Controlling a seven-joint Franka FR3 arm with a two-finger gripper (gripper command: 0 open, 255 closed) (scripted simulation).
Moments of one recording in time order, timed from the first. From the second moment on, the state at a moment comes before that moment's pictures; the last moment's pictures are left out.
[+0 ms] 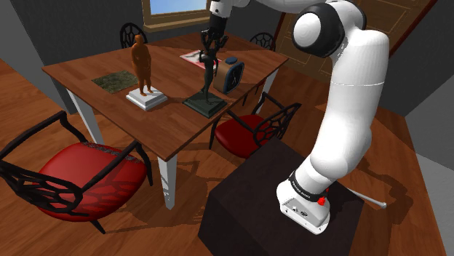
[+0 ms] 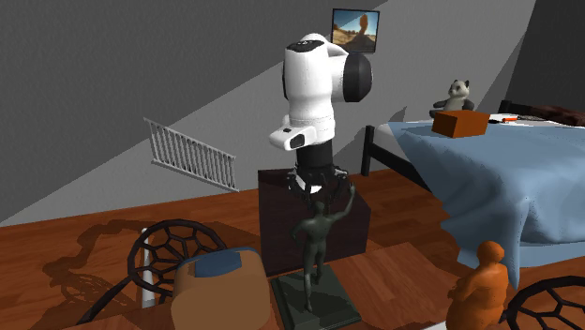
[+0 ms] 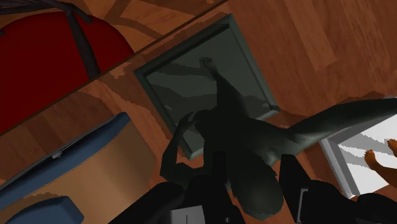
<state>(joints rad) -0.10 0.44 -0.12 -1.35 0.17 1.78 0.10</state>
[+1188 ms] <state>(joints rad) -0.11 0.45 -0.12 -1.20 0.17 1.64 0.12</state>
